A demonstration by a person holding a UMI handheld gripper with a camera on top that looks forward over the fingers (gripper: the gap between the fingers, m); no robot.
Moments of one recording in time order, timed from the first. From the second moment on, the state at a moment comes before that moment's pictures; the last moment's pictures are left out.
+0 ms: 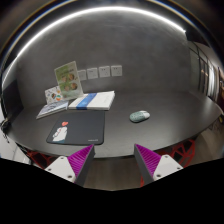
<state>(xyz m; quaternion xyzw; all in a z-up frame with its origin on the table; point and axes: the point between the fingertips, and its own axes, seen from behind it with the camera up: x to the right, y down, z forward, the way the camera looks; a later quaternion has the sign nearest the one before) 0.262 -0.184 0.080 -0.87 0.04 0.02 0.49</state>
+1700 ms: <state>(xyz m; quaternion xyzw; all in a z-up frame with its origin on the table) 0.377 0.043 0.084 -0.85 0.03 -0.05 0.52</state>
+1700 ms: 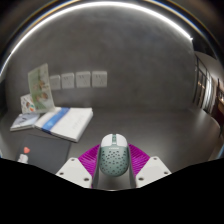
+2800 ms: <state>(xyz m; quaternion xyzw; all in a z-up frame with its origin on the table) 0.050 0.023 -0.006 -0.88 -0.04 0.02 0.47</state>
